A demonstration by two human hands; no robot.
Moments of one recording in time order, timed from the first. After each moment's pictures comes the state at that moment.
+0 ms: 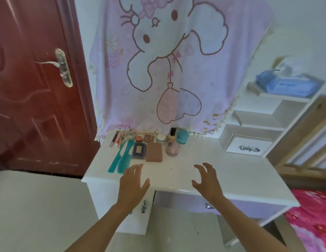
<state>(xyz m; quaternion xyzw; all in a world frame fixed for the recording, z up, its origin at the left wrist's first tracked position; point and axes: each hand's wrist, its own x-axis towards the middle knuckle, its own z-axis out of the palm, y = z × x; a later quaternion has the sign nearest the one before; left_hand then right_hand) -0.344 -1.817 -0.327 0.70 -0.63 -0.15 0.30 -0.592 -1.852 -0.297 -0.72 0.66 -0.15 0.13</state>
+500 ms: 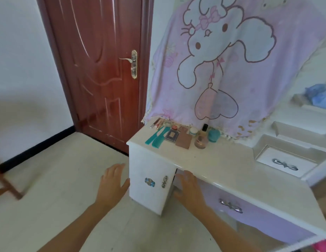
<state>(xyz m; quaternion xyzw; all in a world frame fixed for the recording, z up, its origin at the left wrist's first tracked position) -0.327 -1.607 -0.309 0.82 -0.48 -0.05 0.30 -0.551 -1.729 -0.314 -0.87 0.46 -0.08 0.15</state>
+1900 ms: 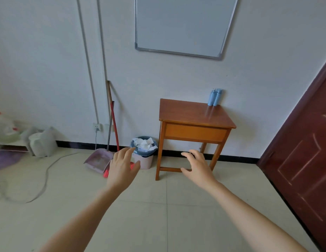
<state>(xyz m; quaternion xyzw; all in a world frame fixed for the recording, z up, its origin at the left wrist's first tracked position) -0.107 -0.895 -0.252 0.93 0.01 0.20 0.31 -0.077 -1.140 -0.240 -0.97 -0.15 -0.08 0.20</state>
